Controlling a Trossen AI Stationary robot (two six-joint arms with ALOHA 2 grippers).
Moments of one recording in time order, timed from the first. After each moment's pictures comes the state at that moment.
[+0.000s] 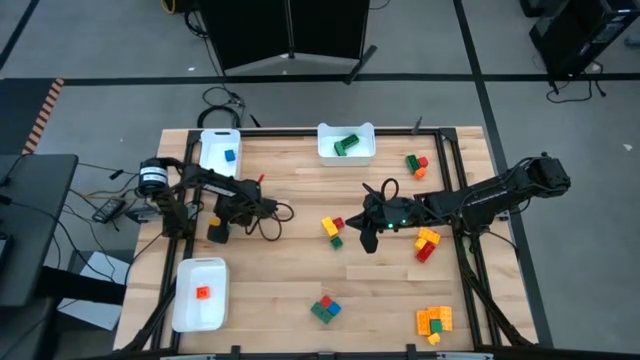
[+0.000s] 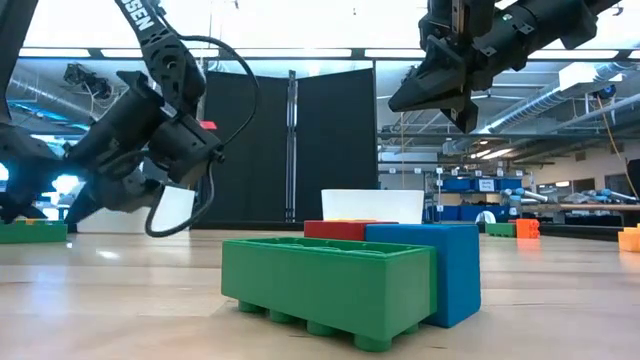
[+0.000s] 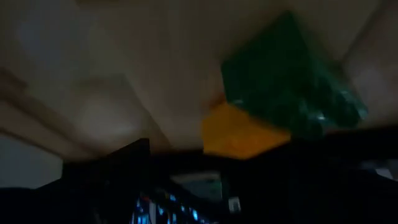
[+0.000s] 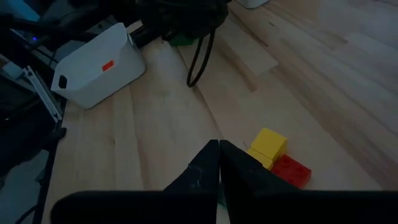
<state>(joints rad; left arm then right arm) 0.16 1.74 0.80 -1.27 -0.12 0.25 0.16 1.30 0.68 0.10 0.21 0.61</state>
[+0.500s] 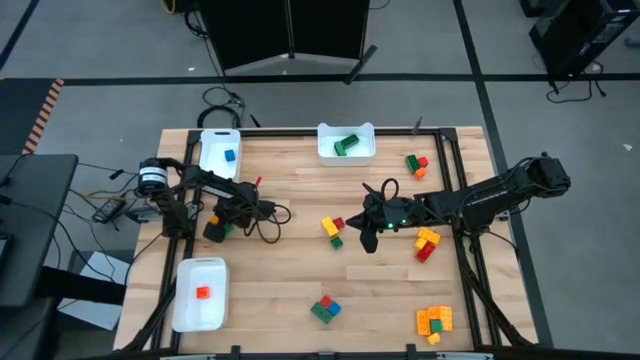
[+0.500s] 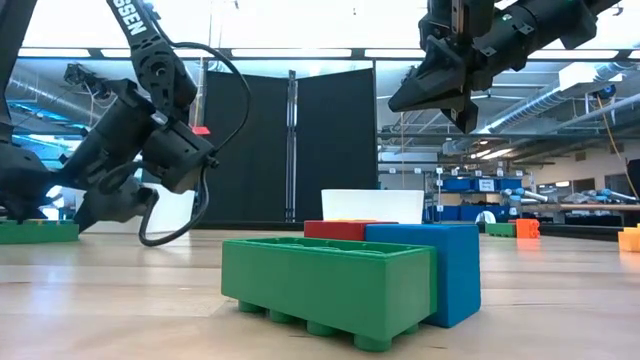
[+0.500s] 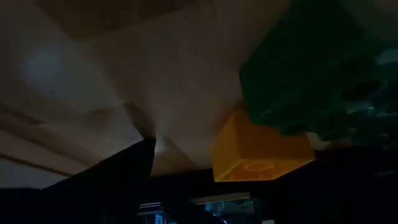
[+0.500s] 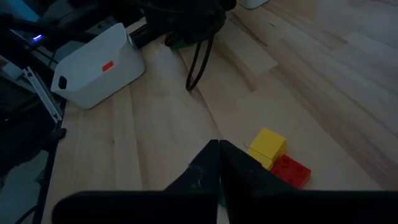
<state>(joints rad) 0.16 1.74 0.74 -1.17 -0.19 0.37 0.16 1.30 0.68 0.10 0.21 0.61</state>
